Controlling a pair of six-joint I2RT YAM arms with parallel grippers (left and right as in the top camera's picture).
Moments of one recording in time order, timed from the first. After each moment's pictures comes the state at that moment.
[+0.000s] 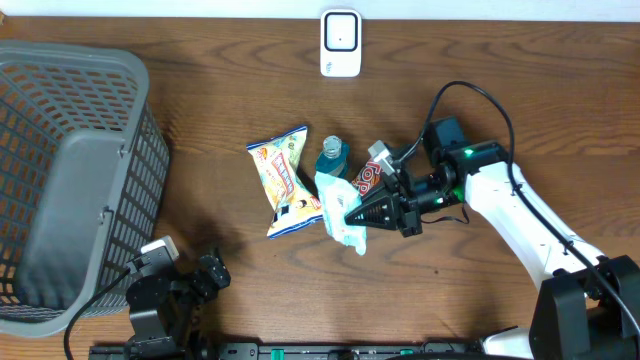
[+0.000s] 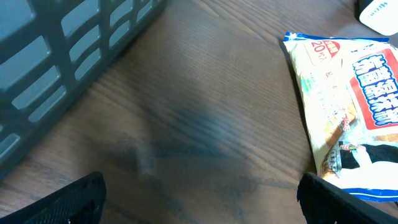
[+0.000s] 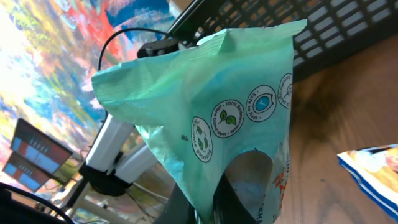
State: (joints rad) left arm 0.14 0.01 0.22 -0.84 0.08 -0.35; right arm 0.31 1.60 1.07 -1.01 -1.51 -0.79
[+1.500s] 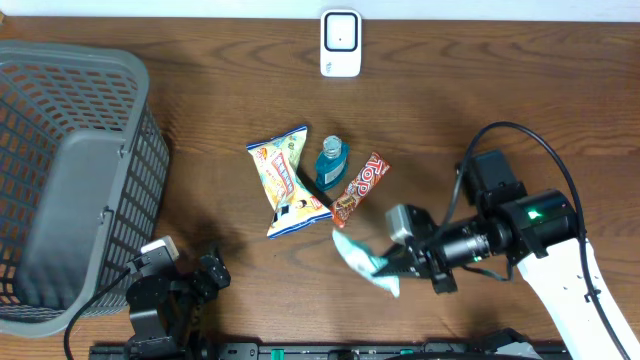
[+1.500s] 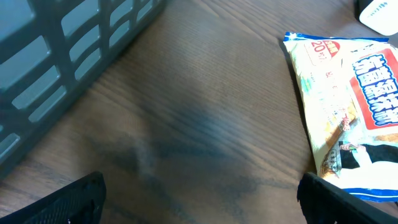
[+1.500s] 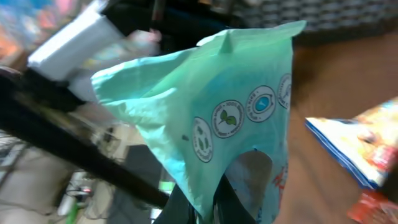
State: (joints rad) left arm 0.14 0.01 0.22 -0.84 0.08 -0.35; right arm 0.33 1.16 1.07 -1.28 -1.12 -1.04
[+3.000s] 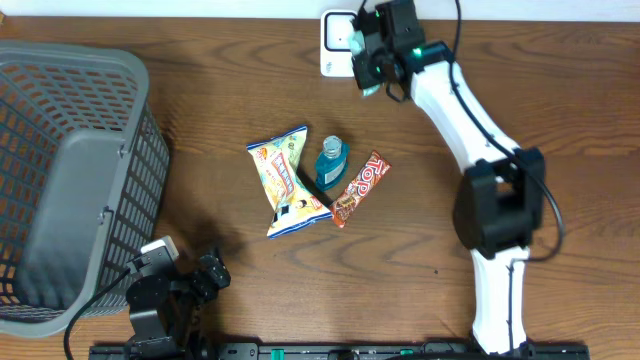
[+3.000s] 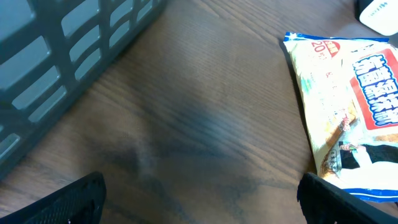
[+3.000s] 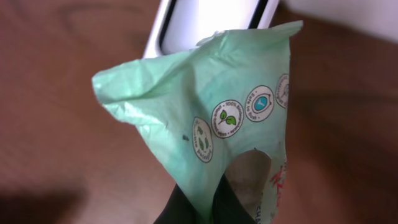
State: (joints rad) left arm 0.14 0.01 0.22 -0.84 0.08 -0.35; right arm 0.33 2.32 2.09 -0.64 -0.08 -0.03
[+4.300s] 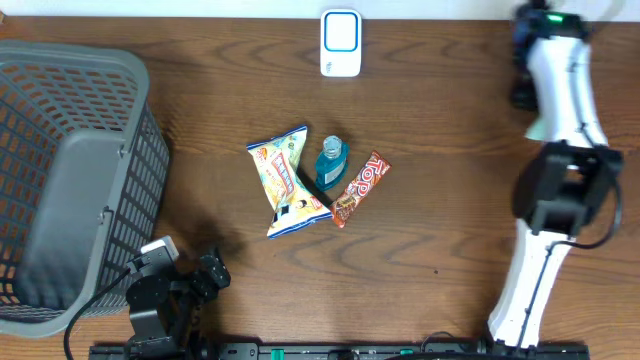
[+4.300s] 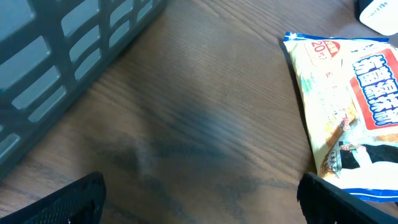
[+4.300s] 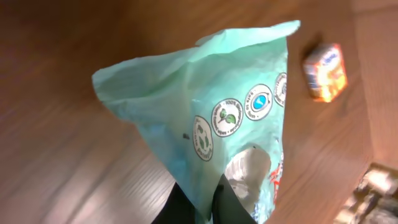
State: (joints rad) left arm 0.14 0.01 0.22 -0.84 0.08 -0.35; right arm -0.16 2.40 2.30 -1.42 0.59 0.40
